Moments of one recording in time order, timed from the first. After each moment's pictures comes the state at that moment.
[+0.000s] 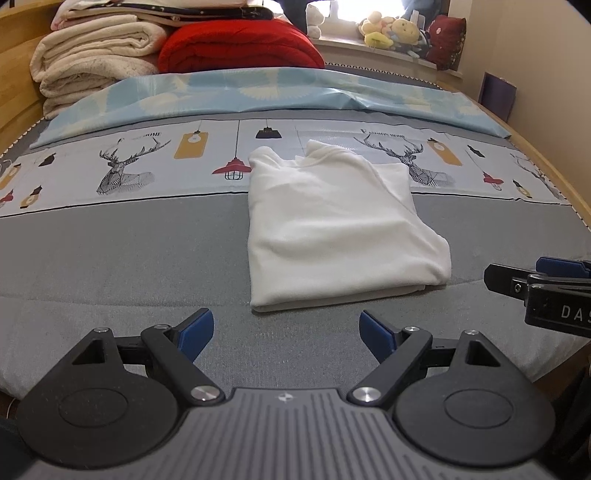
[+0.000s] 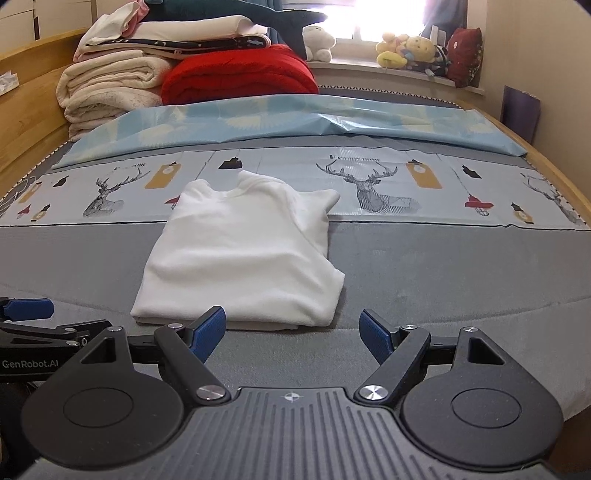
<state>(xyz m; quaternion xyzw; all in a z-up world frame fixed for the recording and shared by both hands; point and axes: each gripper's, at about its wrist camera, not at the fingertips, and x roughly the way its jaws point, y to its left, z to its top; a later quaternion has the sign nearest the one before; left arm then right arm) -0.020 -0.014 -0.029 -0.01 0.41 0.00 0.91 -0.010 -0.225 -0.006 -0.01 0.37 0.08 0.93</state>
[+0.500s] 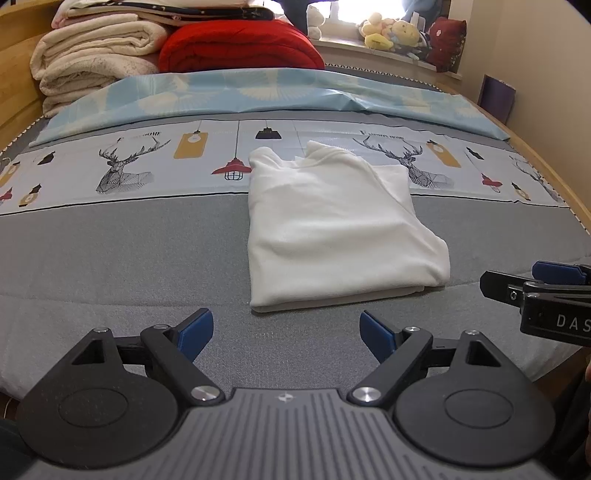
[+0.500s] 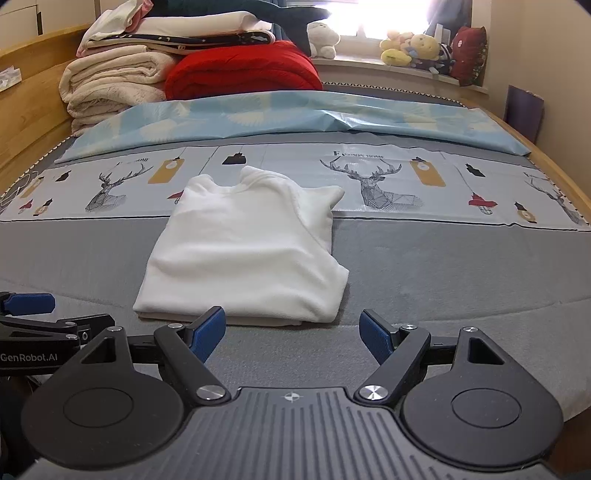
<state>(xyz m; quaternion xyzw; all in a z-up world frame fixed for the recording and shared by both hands) -0.021 -0.011 -0.029 -0.02 0.41 0.00 0.91 -0.011 -0.222 -0.009 -0.01 0.37 0.09 0.93</state>
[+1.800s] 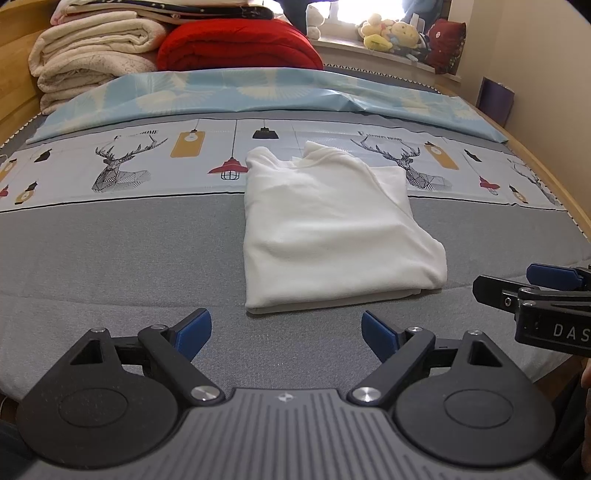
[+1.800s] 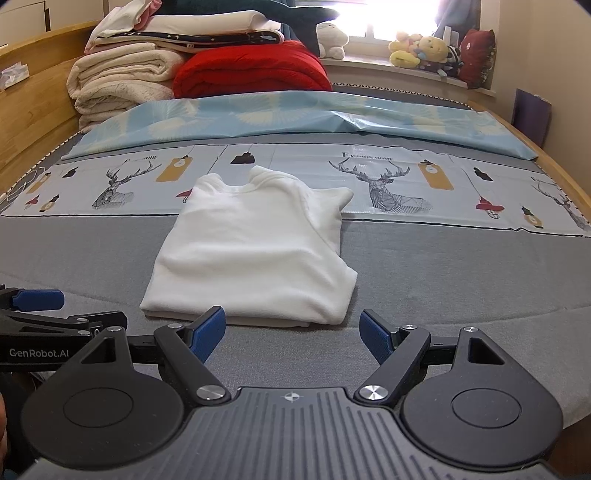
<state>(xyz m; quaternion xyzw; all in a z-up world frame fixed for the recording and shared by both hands) -0.018 -0.010 -0.030 -0.03 0.41 -0.01 0.91 -0.011 -0.216 -0.007 -0.02 0.37 0.10 0.92</state>
